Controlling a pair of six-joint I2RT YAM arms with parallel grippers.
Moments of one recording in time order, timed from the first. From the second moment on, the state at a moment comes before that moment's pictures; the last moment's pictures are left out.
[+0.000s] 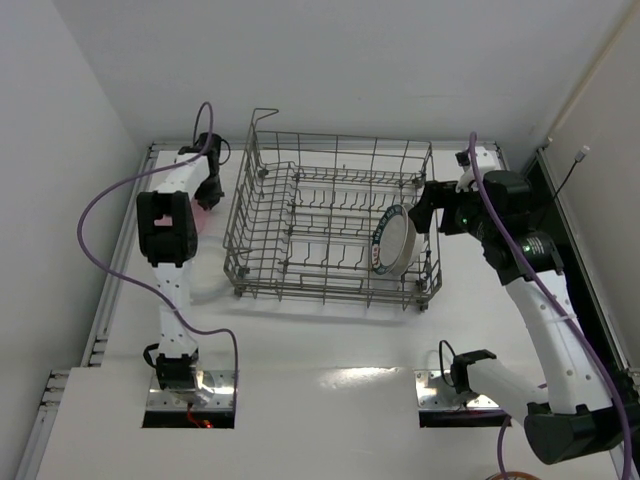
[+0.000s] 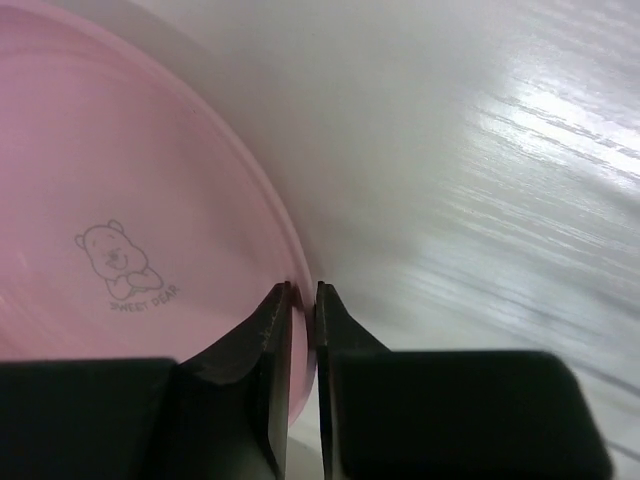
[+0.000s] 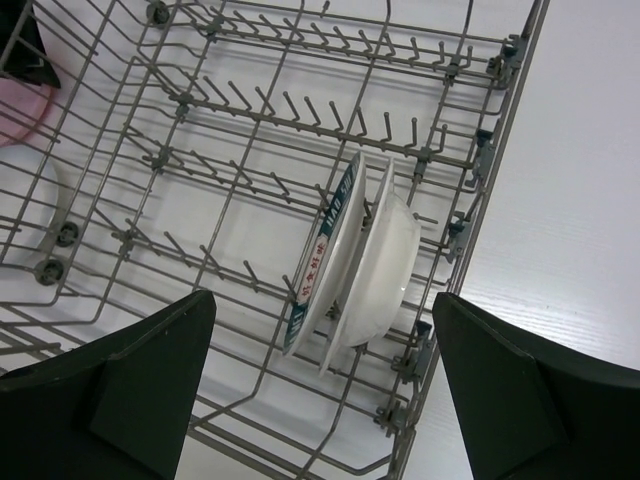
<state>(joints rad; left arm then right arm) 0.01 2.38 2.03 -0.84 -0.32 -0.25 0.17 1.00 1.12 -0.60 -0.16 0.14</state>
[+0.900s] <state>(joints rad) -0.24 1.48 1.76 -0.25 0.29 -0.68 0.15 0.91 1.13 -0.59 -0.23 0.15</state>
